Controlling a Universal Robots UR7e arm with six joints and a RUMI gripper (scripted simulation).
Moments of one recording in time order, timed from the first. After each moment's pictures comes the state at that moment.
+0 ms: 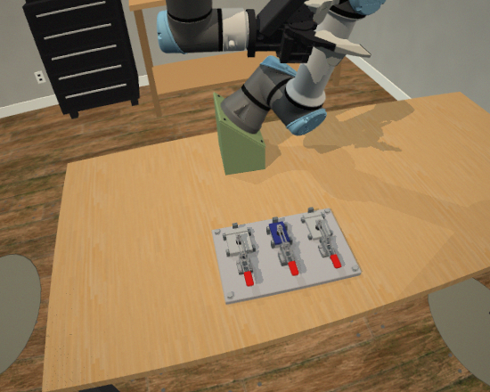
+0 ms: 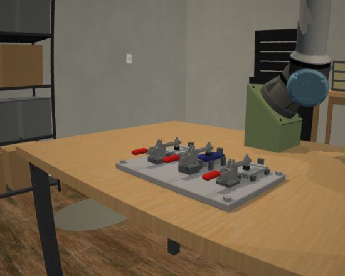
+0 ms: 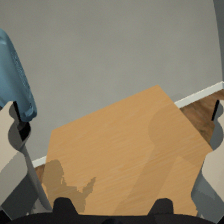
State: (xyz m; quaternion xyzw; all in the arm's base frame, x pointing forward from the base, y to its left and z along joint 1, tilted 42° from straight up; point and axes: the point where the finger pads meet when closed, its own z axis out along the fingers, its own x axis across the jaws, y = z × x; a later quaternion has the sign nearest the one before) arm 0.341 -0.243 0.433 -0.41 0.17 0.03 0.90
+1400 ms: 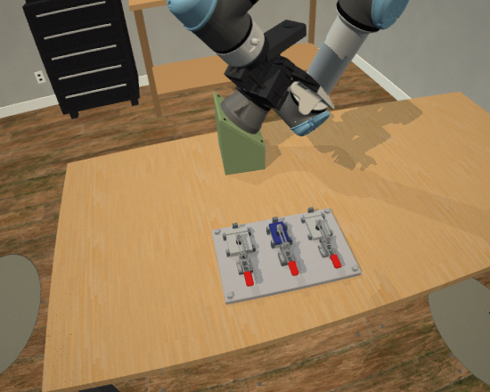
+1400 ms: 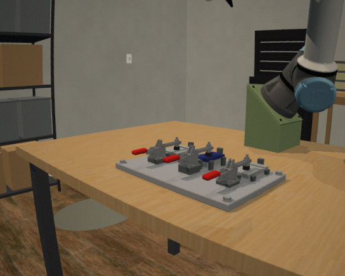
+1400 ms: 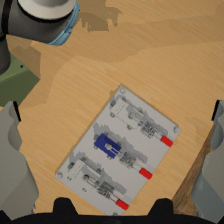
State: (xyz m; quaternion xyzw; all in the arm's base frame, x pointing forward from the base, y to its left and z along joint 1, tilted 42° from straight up) arm 0.331 -0.218 0.253 -0.74 -0.22 -0.11 0.62
